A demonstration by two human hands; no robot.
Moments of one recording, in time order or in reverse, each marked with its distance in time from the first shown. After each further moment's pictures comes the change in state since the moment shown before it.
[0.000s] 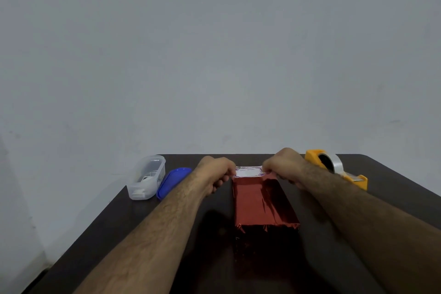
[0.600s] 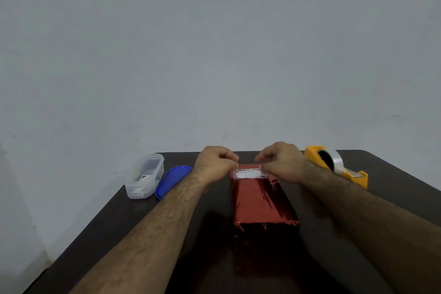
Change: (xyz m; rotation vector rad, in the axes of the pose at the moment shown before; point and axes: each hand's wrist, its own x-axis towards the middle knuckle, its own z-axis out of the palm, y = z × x) left_hand 0.009 -0.006 -0.001 0.137 0.093 0.375; right_hand 0.005 0.010 -0.006 -0.361 0.004 -0.381
